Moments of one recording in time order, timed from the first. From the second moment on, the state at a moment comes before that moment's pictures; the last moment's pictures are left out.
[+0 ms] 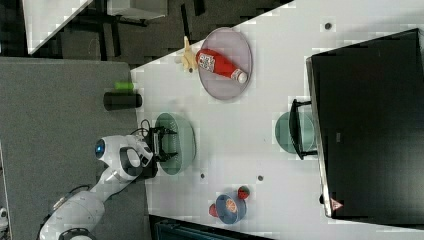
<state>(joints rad) 0.66 0.73 0.06 -1.85 0.26 1.07 1.29</state>
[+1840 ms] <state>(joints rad) 0.52 -0.29 -0.79 -1.83 -0.13 0.12 0.12</state>
